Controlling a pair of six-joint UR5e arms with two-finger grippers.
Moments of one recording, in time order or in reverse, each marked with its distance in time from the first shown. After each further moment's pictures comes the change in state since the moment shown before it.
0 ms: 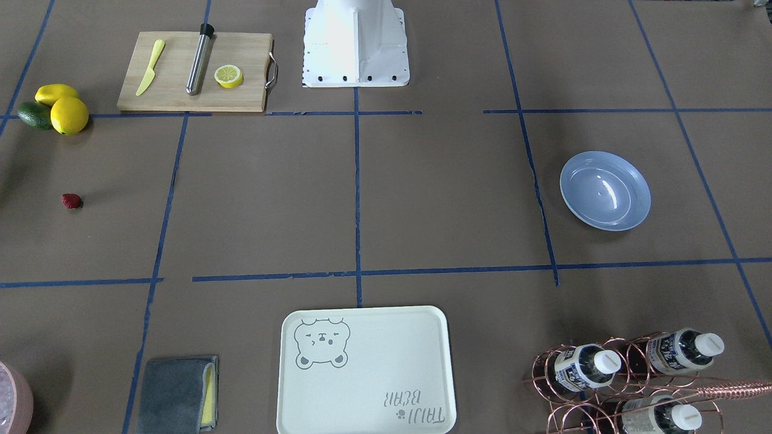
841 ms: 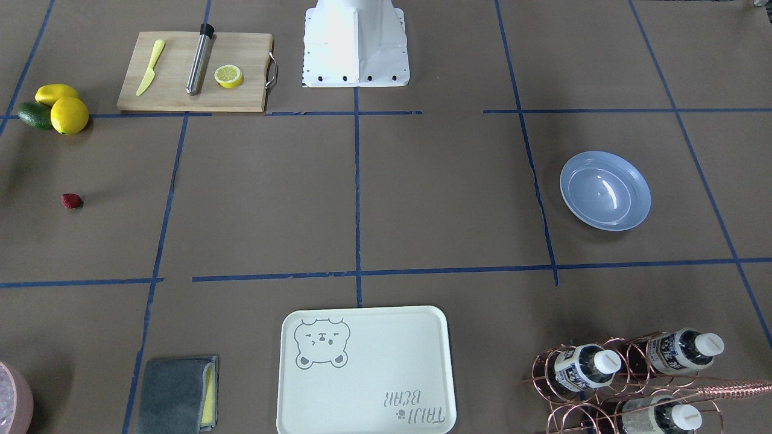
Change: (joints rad) left arm 0.002 -0.010 -0.045 -0.011 0.003 0.005; right arm -0.005 0.014 0.041 0.026 -0.002 0.008
